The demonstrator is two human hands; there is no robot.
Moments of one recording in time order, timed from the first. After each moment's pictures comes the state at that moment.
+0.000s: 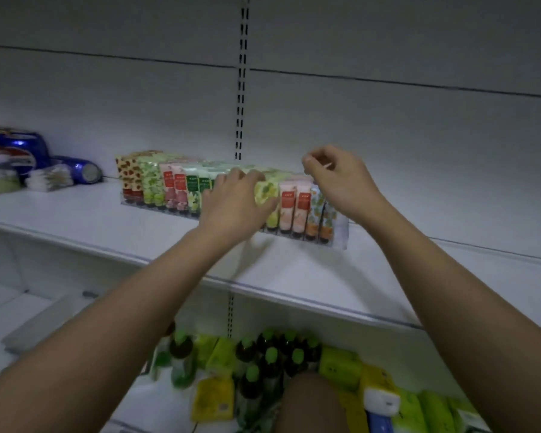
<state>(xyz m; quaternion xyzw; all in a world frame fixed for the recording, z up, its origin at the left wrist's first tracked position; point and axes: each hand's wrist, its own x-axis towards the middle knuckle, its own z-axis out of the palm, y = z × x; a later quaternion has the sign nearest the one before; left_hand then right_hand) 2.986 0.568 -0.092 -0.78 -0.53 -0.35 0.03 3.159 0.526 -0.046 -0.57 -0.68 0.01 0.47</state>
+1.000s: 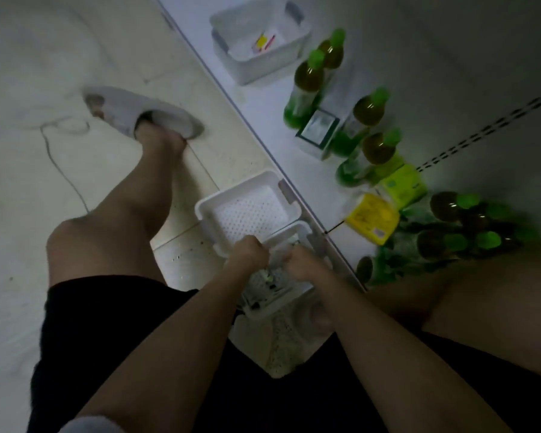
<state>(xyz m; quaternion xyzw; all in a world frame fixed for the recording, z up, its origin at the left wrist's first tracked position) 2.762 0.438 -0.595 -0.32 -0.80 -0.08 -0.50 2.889 0.489 -0.589 -0.51 -0.71 0.40 -0.27</state>
